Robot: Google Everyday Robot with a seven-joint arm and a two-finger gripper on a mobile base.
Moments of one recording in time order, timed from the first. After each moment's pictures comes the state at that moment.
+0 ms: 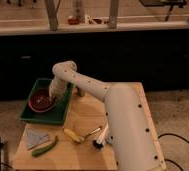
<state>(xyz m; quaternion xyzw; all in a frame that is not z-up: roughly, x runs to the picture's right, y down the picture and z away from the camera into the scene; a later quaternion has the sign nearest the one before) -0.246 0.063 0.896 -0.04 -0.42 -0.68 0.60</state>
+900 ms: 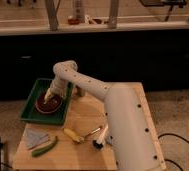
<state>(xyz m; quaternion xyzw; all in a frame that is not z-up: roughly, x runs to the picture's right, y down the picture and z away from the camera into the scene) -0.241 0.061 0.897 -0.05 -0.42 -0.68 0.60</state>
